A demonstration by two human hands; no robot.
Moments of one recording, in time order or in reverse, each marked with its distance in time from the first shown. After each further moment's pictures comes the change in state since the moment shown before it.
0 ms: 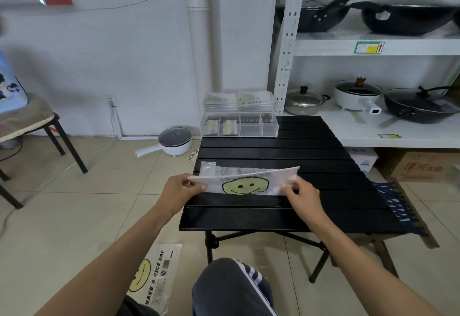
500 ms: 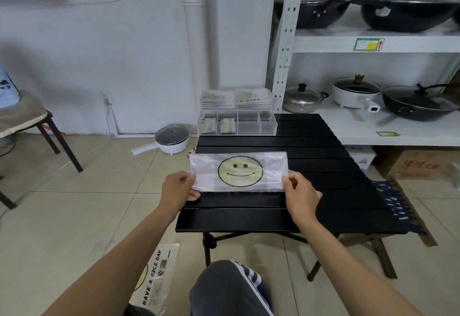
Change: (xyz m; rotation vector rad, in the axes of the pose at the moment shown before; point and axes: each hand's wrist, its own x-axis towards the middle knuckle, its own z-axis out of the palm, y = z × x) left_hand 0.013 0.000 0.018 -0.155 0.141 -0.135; right_hand 0.008 -0.007 0.024 -0.085 0.285 0.176
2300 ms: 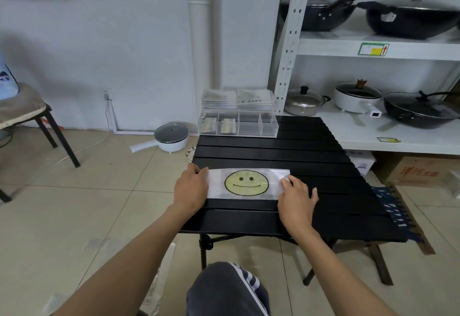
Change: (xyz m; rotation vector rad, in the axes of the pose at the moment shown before) left_hand 0.016 -0.007 0.035 0.907 0.022 0.364; right_hand -0.010 -0.006 0.002 -0.485 -0.098 -0.178
